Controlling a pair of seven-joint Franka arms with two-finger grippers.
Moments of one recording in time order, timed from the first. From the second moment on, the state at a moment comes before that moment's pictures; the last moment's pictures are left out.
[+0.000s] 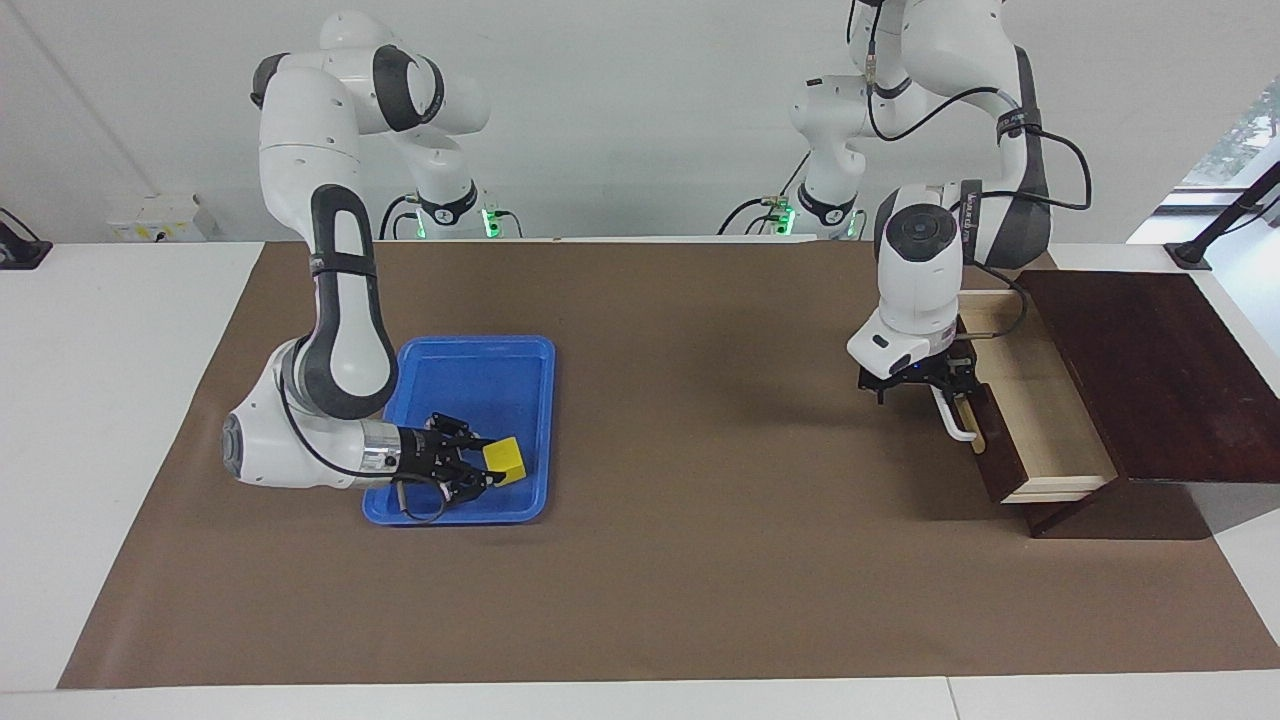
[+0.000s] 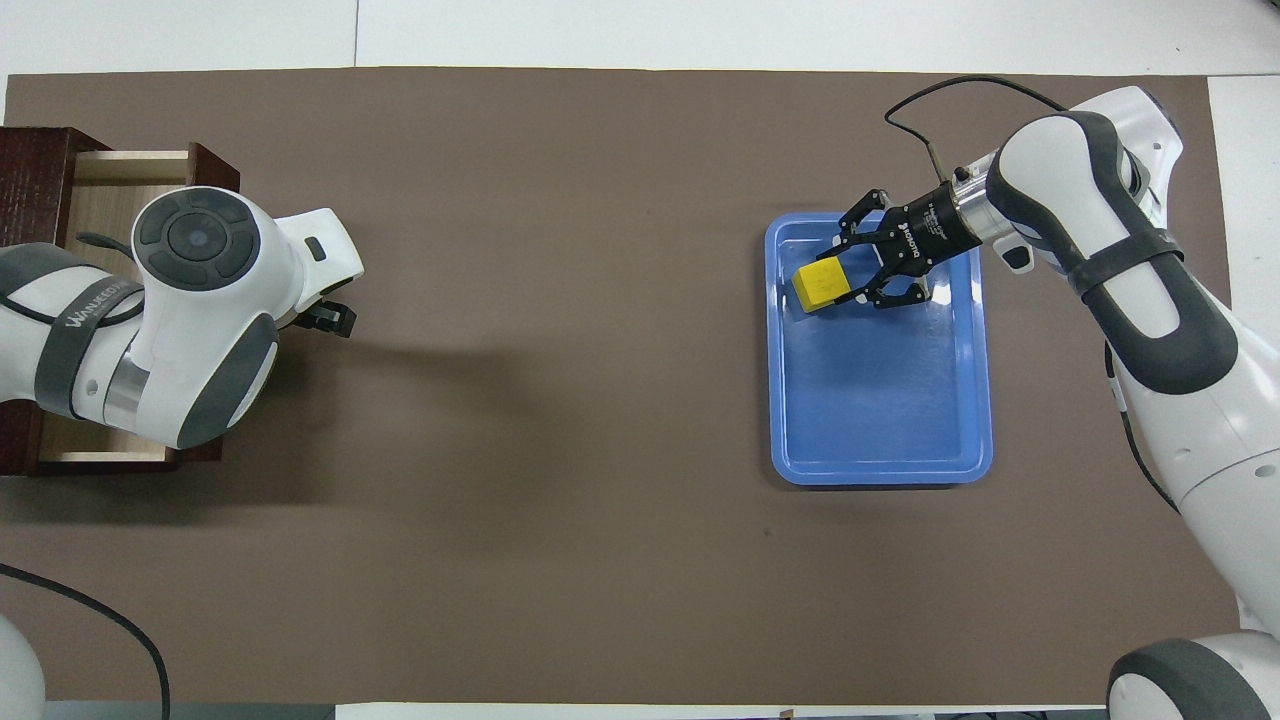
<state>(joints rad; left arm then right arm) -0.10 0.16 -0.16 -1.97 0.42 2.10 -0.10 -0.06 0.69 0.06 -1.45 0.71 1.76 0.96</state>
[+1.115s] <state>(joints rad) -0.21 0.14 -0.17 -1.58 0.07 1.79 -0.71 -0.01 0.35 0.08 -1.43 0.71 1.67 1.33</state>
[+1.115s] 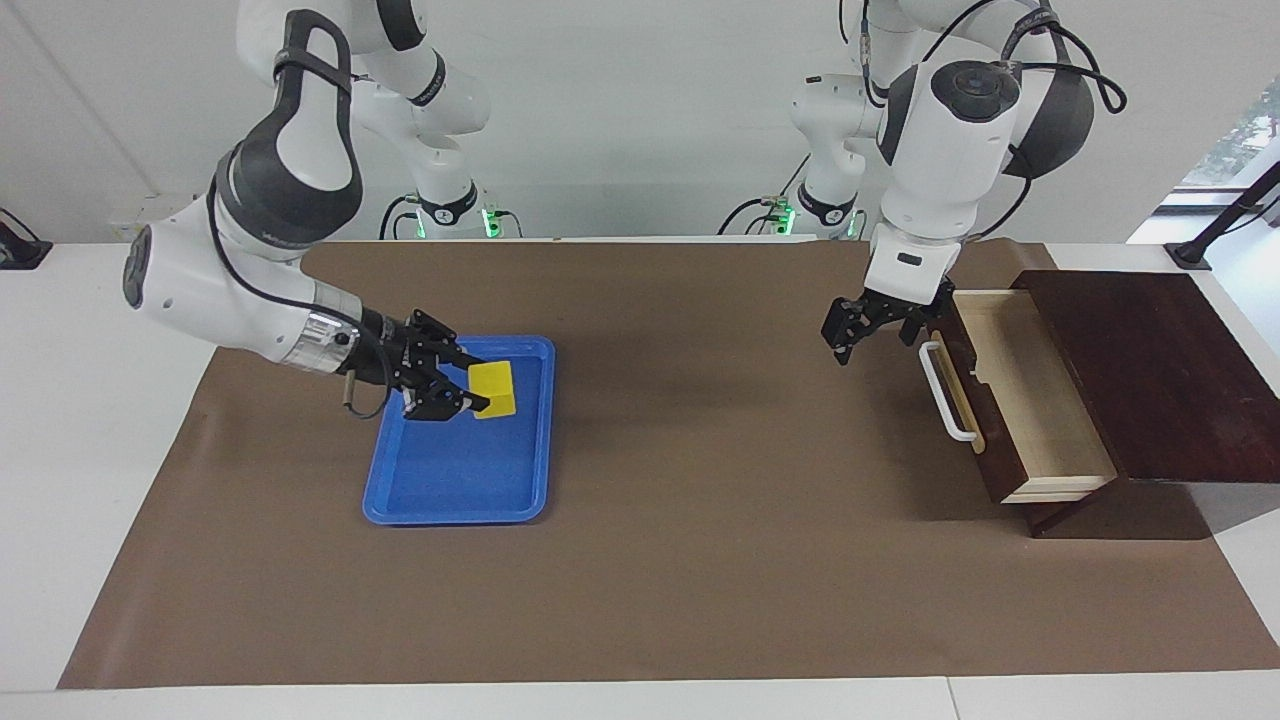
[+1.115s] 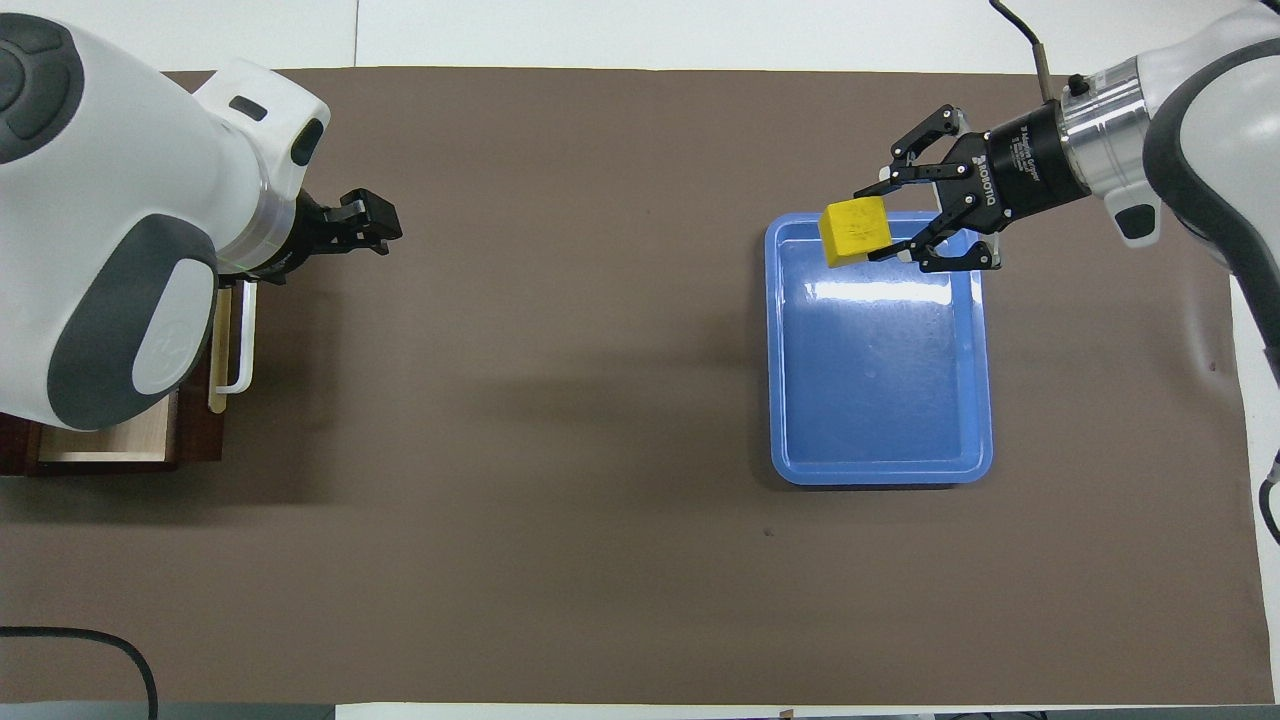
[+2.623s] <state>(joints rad) -0.40 0.35 -0.16 -1.35 0.02 1.78 -2.16 0.37 0.40 0.08 -1.52 0.85 2.13 1.59</state>
